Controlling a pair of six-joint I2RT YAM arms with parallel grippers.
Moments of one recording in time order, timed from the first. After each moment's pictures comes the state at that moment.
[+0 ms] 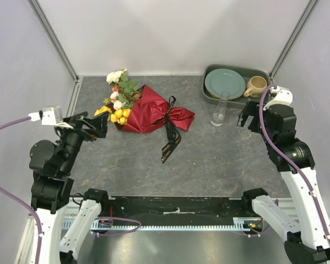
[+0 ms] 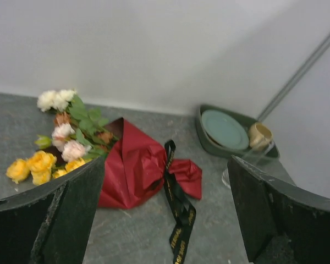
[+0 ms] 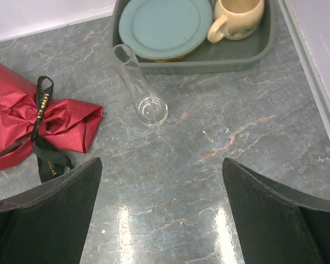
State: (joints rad) left arm -0.16 0.50 1.06 -0.41 0.03 -0.38; right arm 0.21 0.82 1.13 -0.72 0.27 0.32
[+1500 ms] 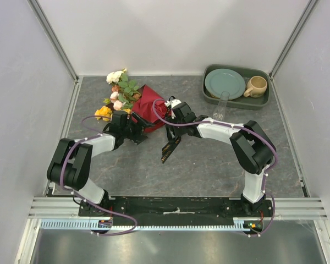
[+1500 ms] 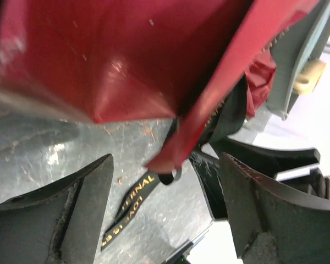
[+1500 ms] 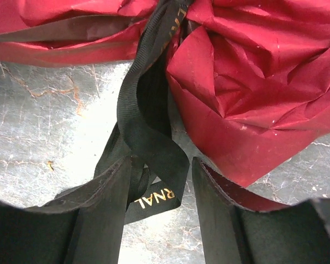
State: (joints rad) left arm -0.28 1.55 0.68 0.18 0.31 -1.19; right arm 0.69 1.90 1.22 -0.15 0.07 0.18
